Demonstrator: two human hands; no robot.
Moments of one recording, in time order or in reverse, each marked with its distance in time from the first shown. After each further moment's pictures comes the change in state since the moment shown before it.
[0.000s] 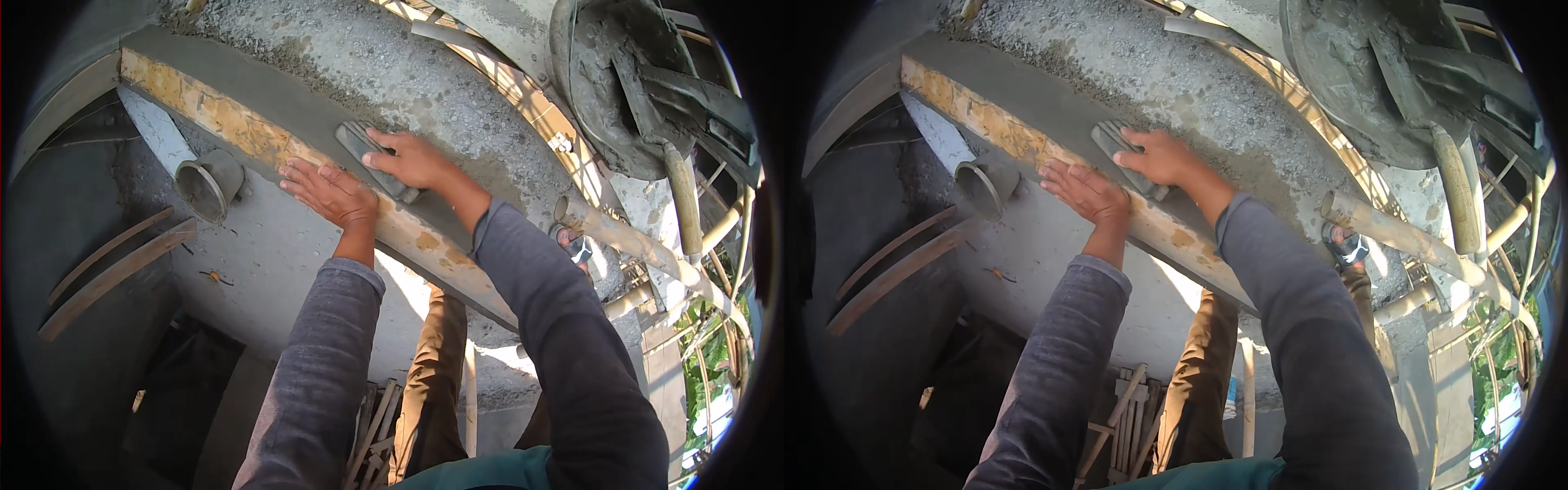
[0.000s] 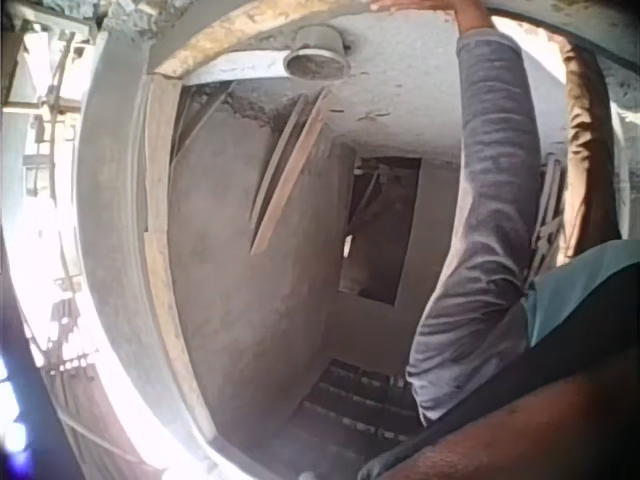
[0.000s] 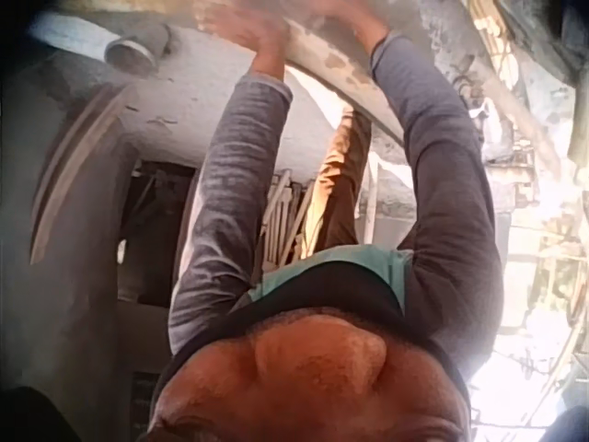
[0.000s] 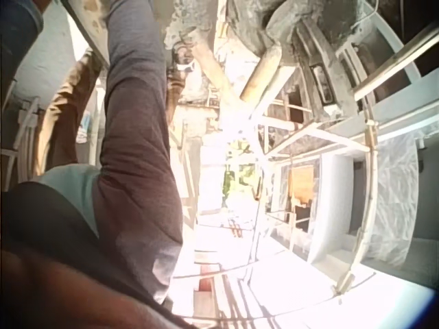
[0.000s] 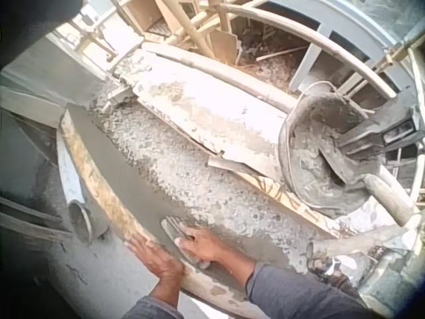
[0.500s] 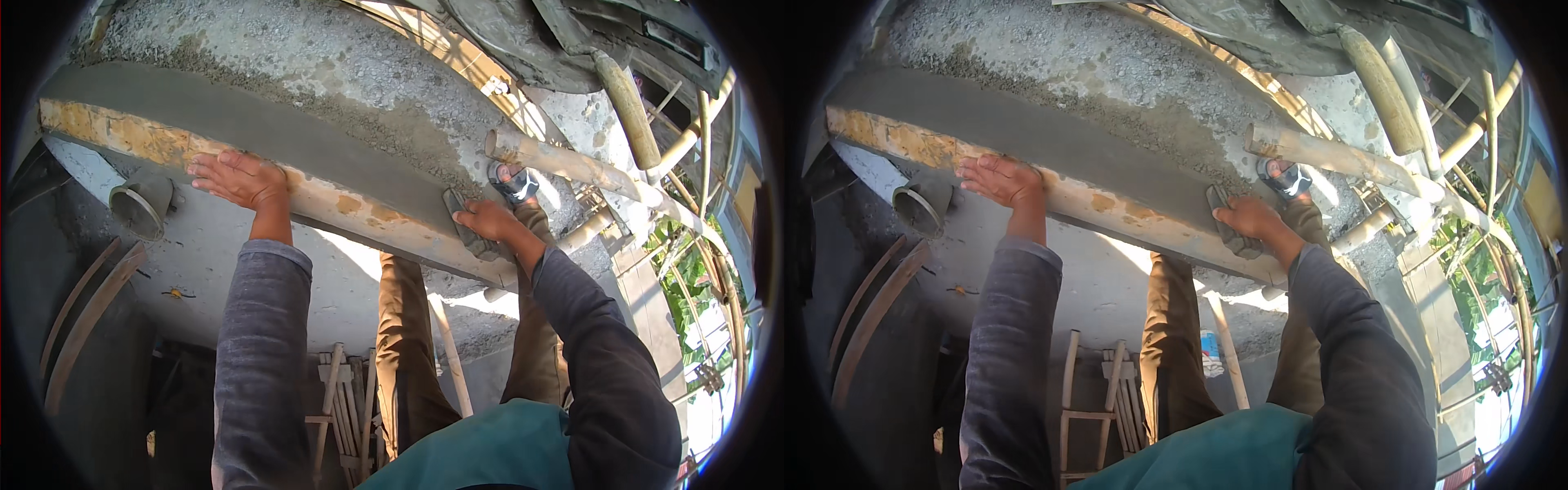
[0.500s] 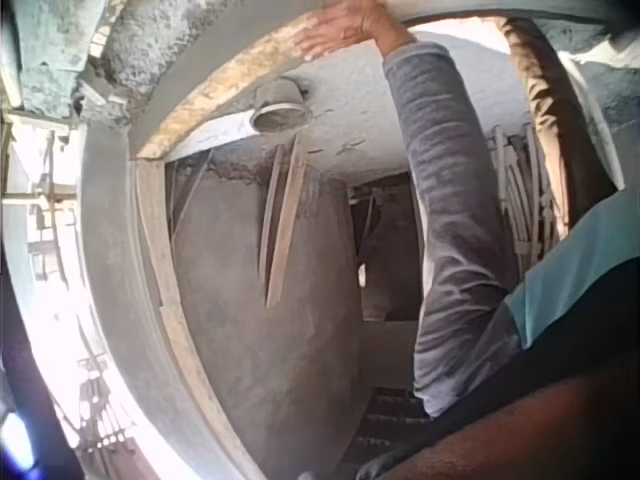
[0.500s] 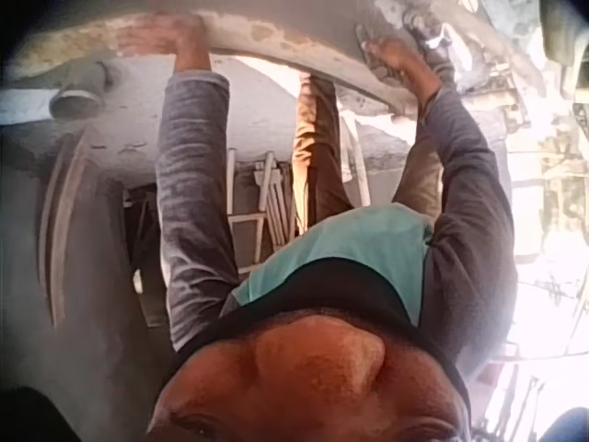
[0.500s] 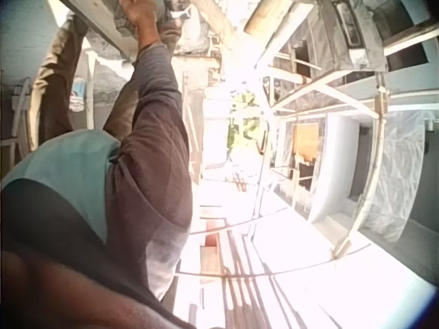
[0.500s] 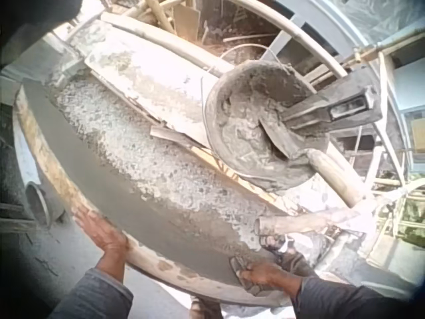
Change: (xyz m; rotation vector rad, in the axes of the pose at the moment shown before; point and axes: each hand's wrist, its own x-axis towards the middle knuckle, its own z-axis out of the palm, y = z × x) left_hand 0.000 0.000 0.003 0.069 0.008 0.007; right_hand -0.253 0.130 -0.036 -0.258 -0.245 0.770
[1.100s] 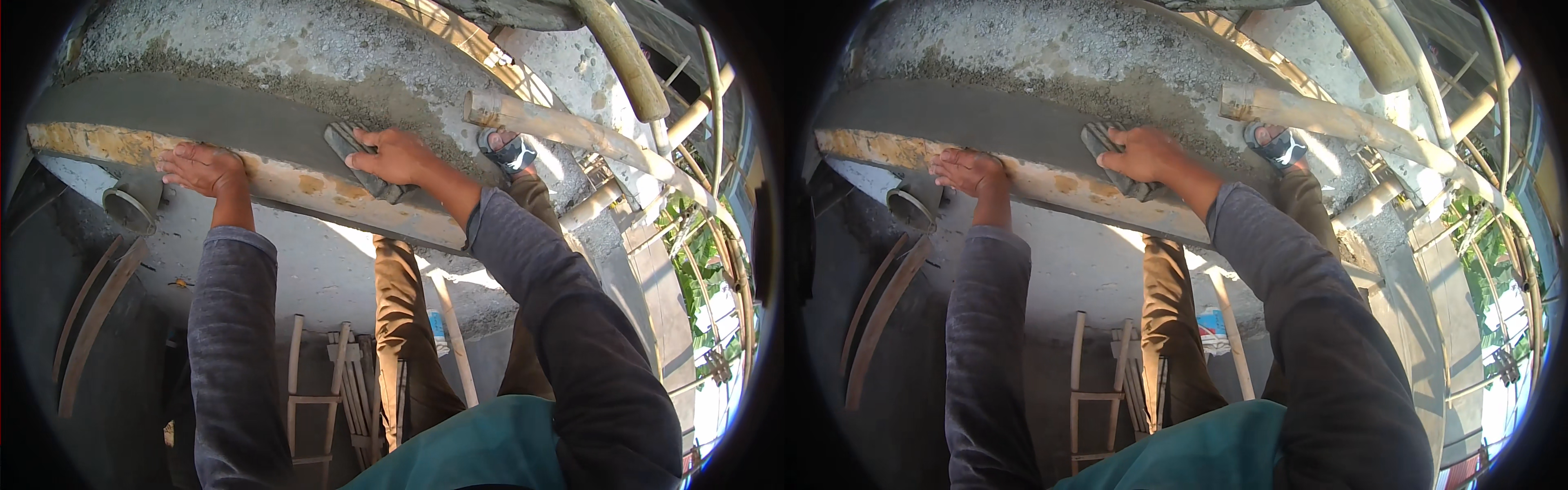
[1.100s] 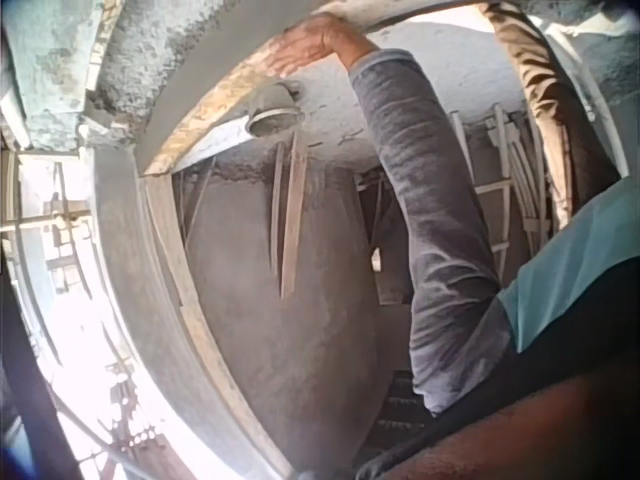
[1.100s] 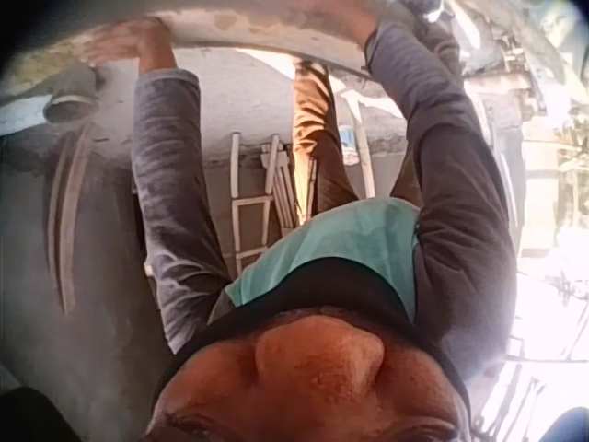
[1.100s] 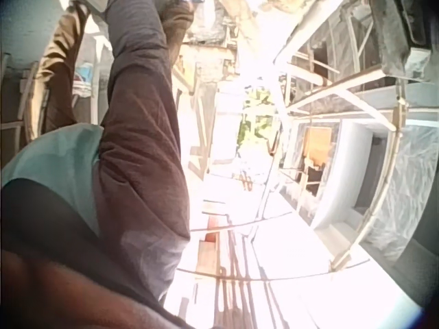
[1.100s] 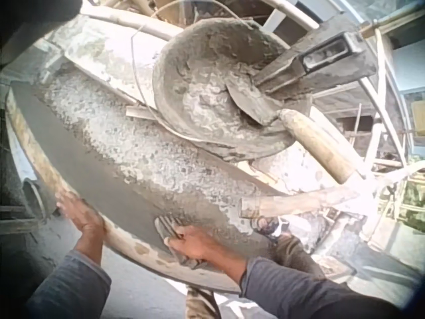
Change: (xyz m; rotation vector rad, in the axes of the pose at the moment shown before) left_hand 0.006 -0.008 0.007 -0.005 0.009 -0.024; right_hand 0.038 -0.098 -0.014 0.168 0.179 -0.347
